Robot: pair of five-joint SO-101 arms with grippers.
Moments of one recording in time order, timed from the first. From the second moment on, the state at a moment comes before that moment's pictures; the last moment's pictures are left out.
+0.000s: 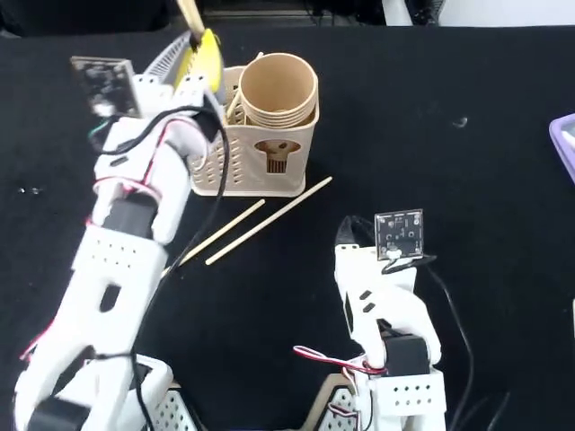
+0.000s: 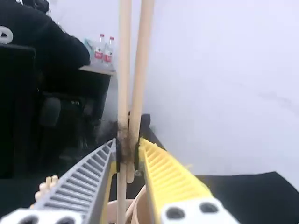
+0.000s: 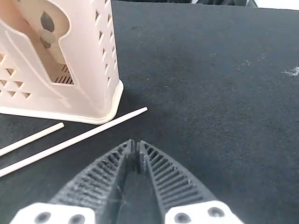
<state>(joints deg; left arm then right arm) 8.2 -33.0 35.5 -2.1 13.1 -3.5 -103.1 96.8 43.6 2.1</state>
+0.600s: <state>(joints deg) 4.7 -24.4 36.4 6.8 13.4 -3.5 -103.1 96.8 43.6 4.4</state>
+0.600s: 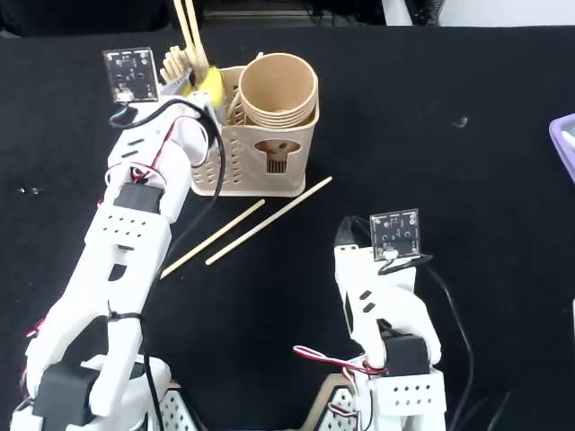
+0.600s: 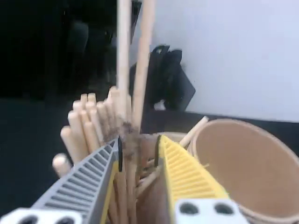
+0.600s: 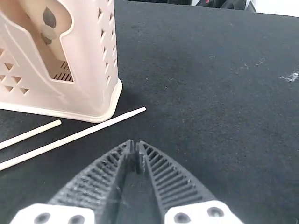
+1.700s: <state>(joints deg) 4.0 -50.9 62.9 55.7 -26.9 -5.2 -103.1 96.8 43.6 4.4</state>
